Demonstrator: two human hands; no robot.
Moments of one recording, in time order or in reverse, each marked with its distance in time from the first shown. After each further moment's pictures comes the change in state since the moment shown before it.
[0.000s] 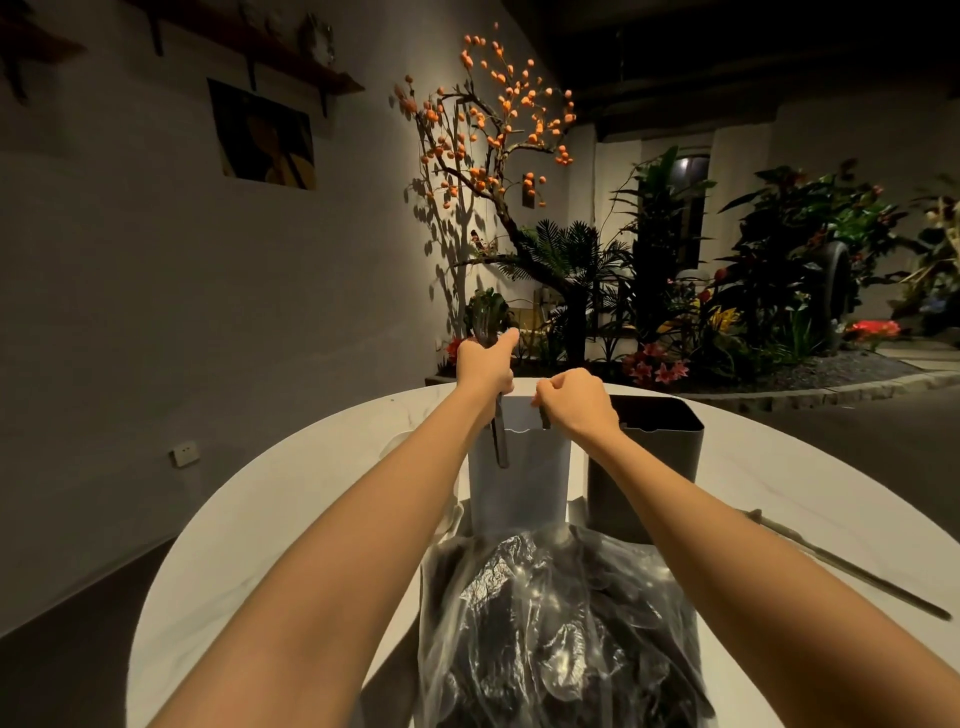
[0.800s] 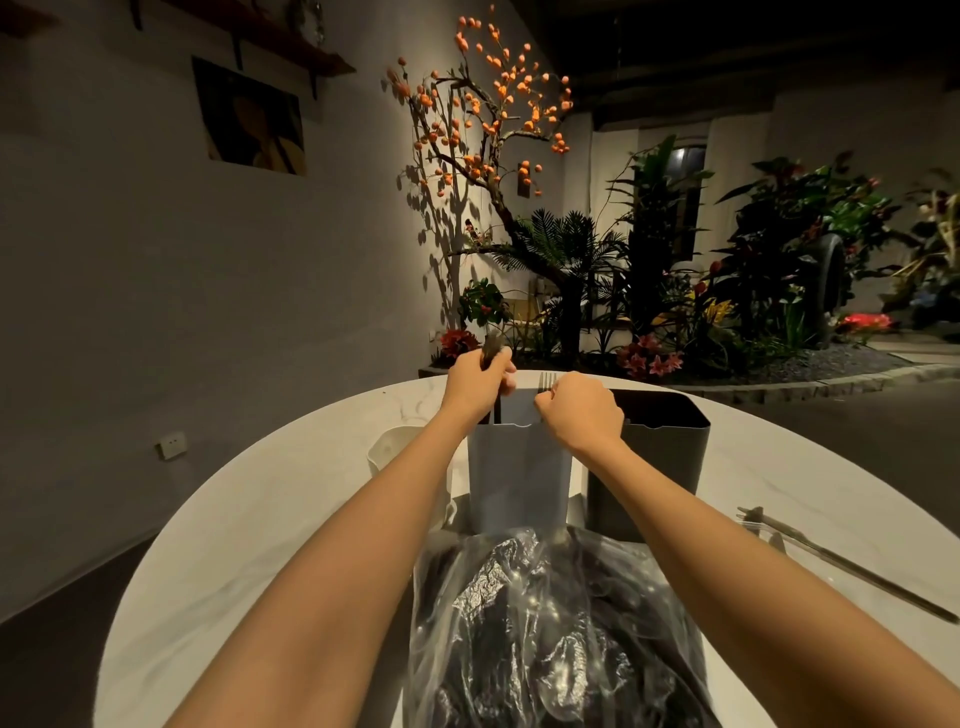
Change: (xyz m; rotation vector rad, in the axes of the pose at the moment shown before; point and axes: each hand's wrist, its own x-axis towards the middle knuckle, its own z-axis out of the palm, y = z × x) left_hand 0.016 -0.037 -0.014 0.261 -0.118 0.223; right_hand -0.004 0.004 0.006 -0.344 0.082 0.031
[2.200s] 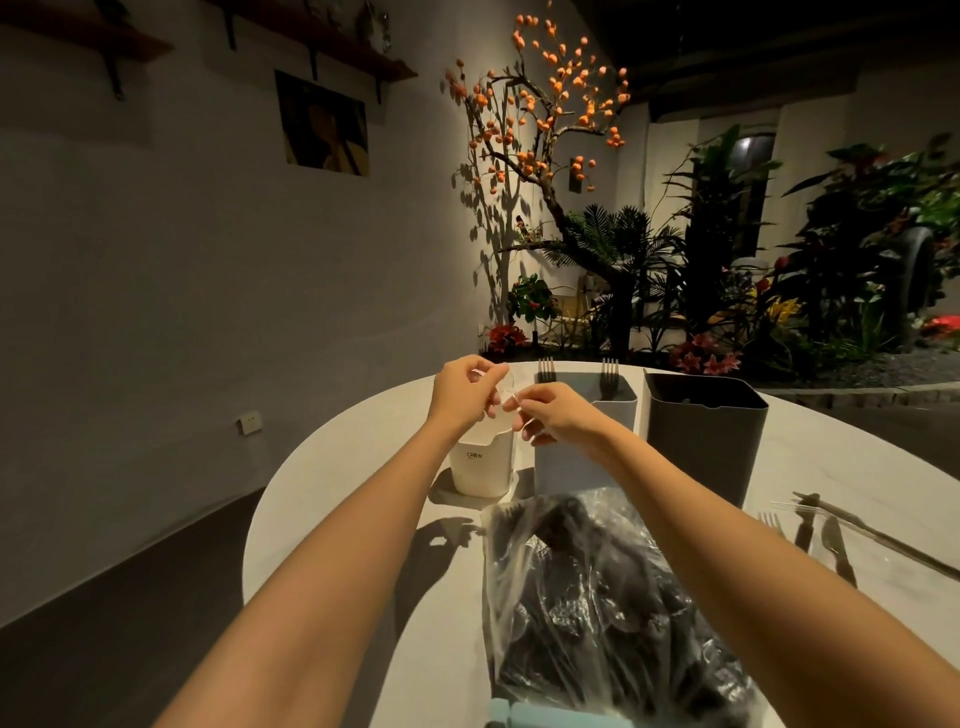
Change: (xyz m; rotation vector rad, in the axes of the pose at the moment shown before) left_hand -0.071 -0.009 -0.084 0.194 0.133 0.026; right_hand -0.056 -0.053 0.010 0.680 -0.636 -0.161
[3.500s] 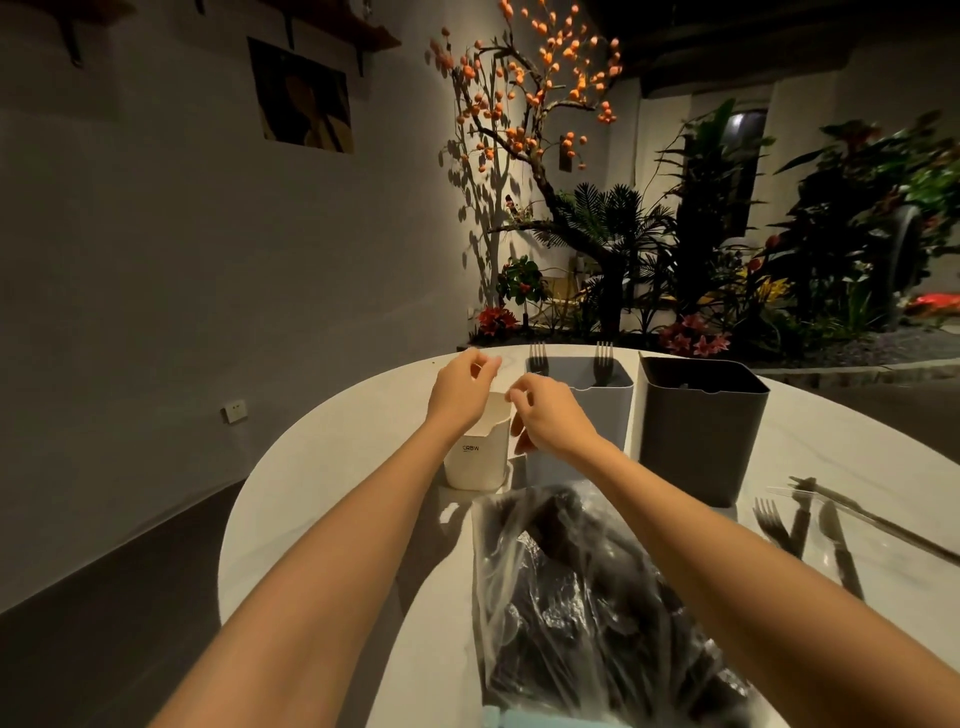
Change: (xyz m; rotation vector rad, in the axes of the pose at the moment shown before) left_hand 0.015 -0.024 0.022 0.148 -0.004 0.065; right_hand 0.006 0.017 0.017 -0.273 0.239 -0.063
